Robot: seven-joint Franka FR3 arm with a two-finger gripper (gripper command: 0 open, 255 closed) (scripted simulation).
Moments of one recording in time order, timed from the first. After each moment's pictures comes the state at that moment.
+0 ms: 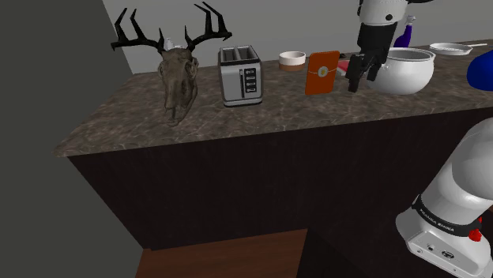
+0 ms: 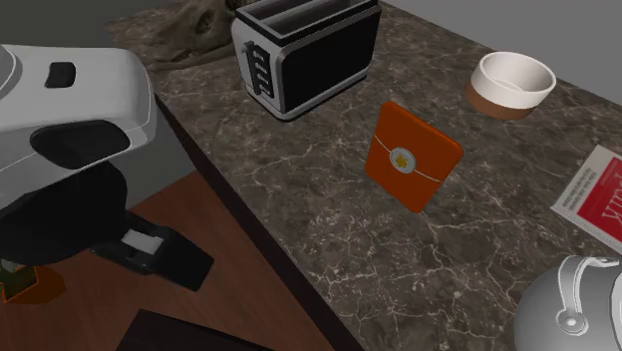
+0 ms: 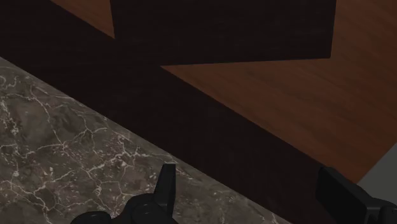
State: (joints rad) arm 0.00 -0.81 0.07 -2.43 -0.04 1.62 0.12
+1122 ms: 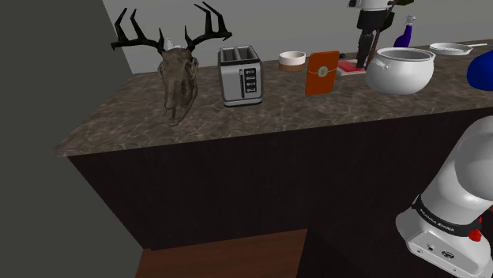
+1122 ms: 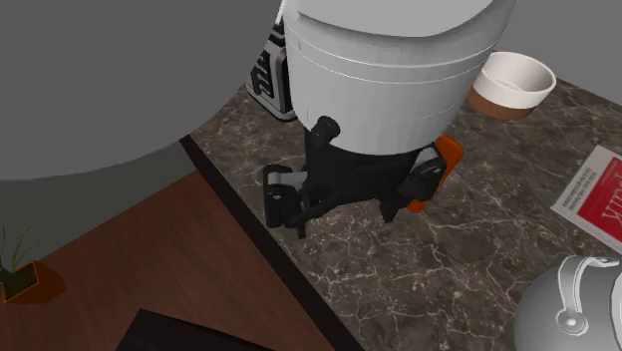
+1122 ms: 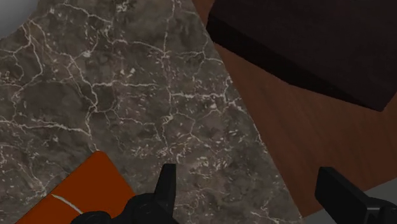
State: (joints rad) arm 0.08 -0.46 -0.37 -2.13 -0.17 1.70 -0.69
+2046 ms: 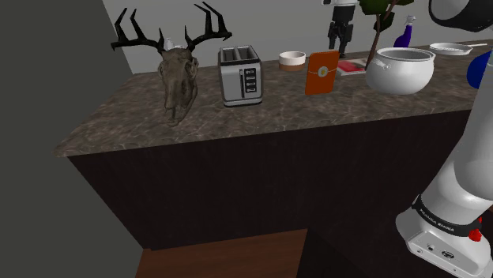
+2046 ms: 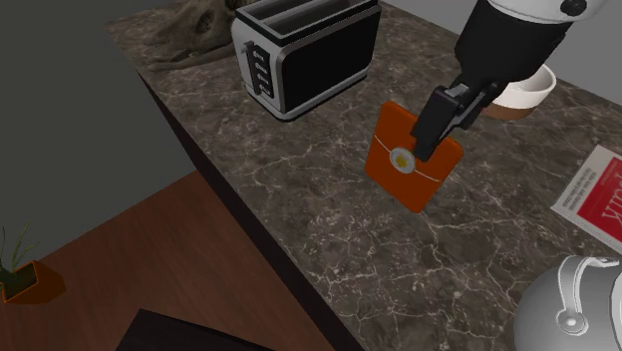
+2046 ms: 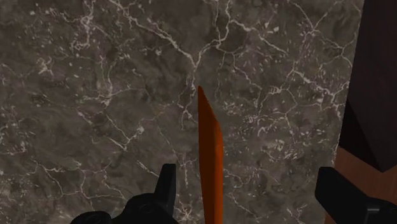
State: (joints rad) arm 0.06 0.22 -0.59 -1.44 0.14 1.58 -1.49
